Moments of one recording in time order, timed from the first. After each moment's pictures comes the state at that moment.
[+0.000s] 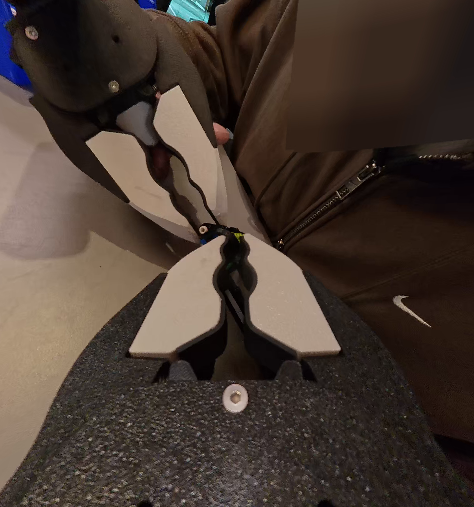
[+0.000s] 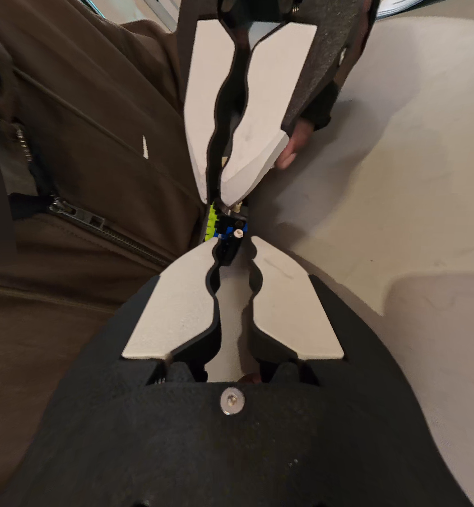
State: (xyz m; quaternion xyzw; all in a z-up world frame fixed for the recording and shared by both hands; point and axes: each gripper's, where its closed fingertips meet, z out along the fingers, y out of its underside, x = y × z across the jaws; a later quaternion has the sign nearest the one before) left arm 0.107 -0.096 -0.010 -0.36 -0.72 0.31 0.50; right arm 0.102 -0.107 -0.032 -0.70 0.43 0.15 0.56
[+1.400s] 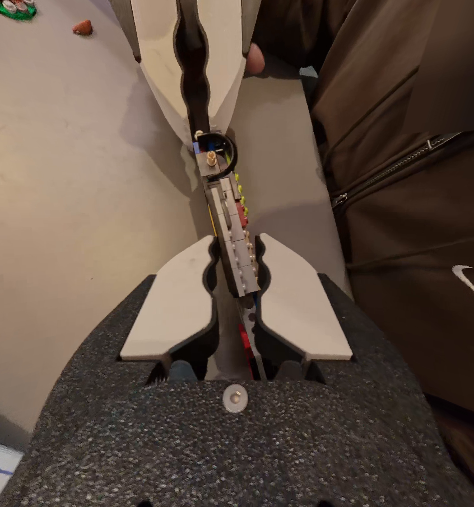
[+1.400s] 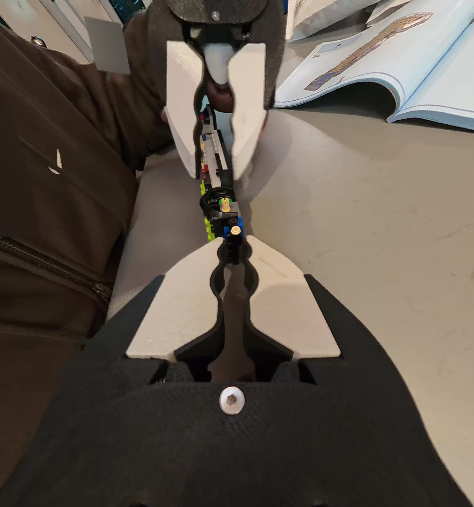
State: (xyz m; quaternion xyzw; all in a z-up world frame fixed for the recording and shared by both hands) left arm 0.166 -0.099 -0.029 -0.34 -0.82 0.29 0.34; right arm 0.135 -0.153 -0.029 -0.72 0.45 -0.07 0.52
